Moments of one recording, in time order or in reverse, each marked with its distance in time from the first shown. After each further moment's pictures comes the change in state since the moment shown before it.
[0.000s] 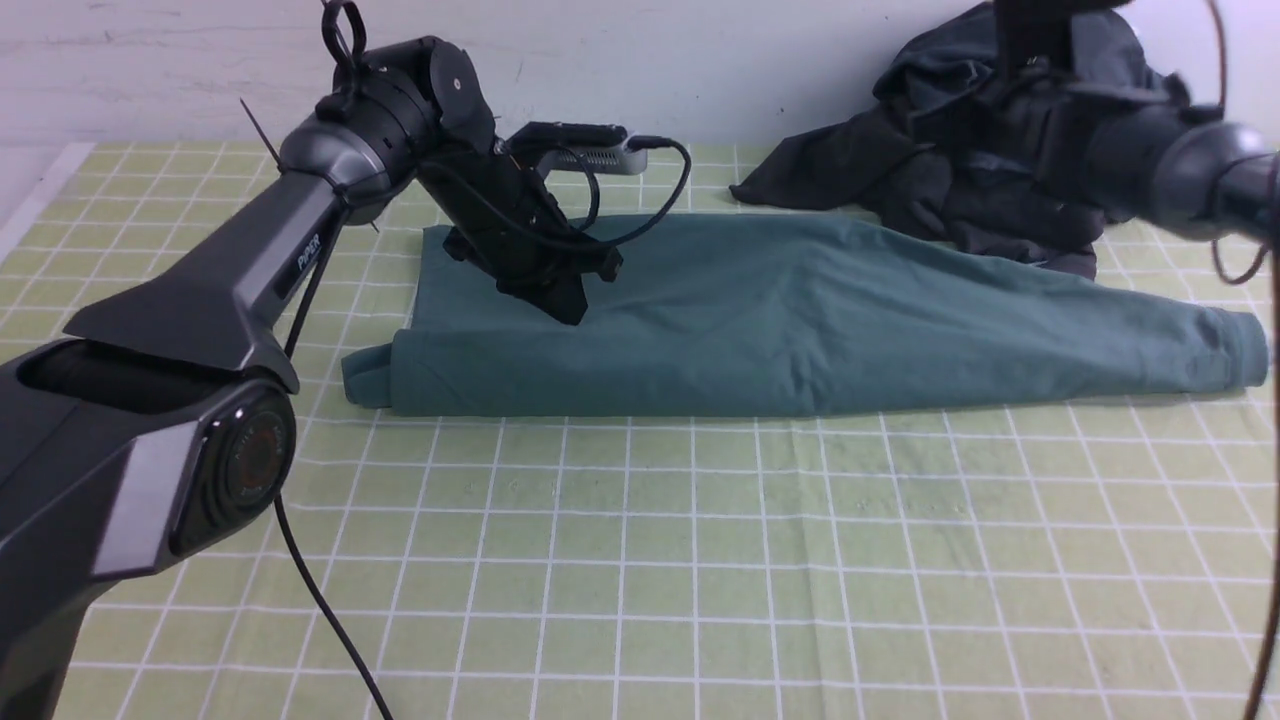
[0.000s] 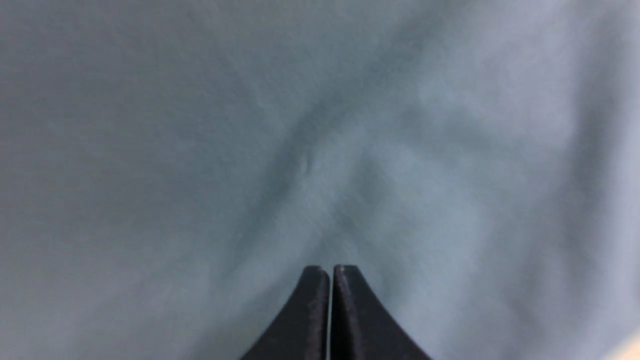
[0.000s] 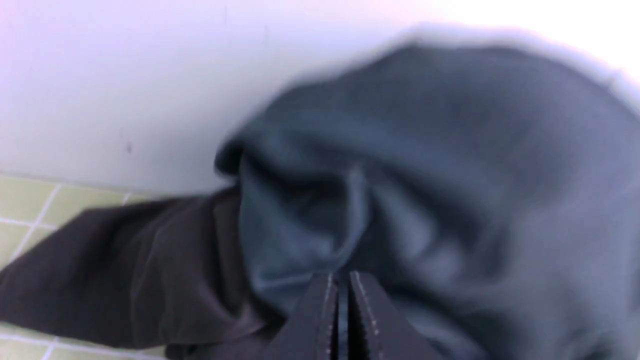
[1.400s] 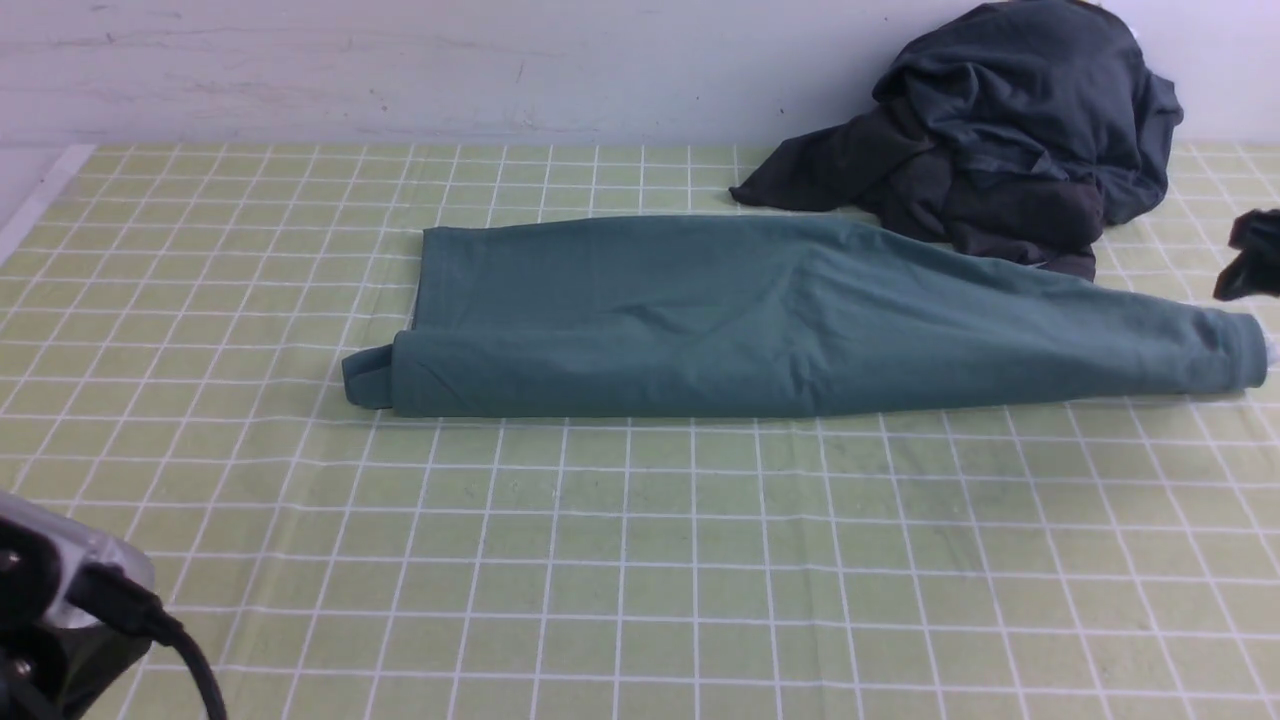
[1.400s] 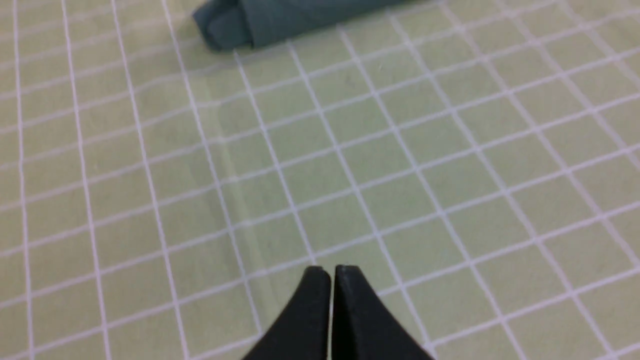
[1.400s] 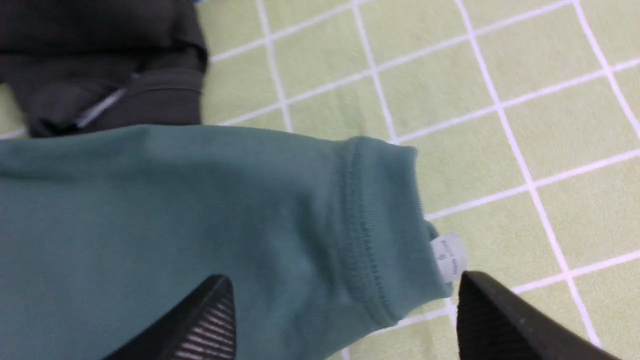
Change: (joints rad) right arm -0.486 -0.188 0.346 -1.383 0.813 1.748; left arm 0.000 -1.951 1.988 0.278 -0.509 -0.093
